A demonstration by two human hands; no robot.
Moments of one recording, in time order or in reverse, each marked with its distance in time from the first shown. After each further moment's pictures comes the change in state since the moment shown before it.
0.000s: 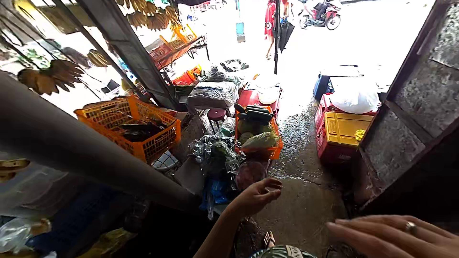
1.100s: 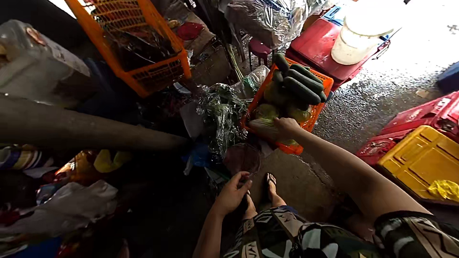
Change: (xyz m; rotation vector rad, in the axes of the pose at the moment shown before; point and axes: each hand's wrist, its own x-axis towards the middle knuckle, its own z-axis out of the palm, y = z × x) left_hand 0.139 -0.071 0.001 -0.309 0.840 -0.587; right_hand 0.460 0.457 0.205 -0.088 -0.610 0.134
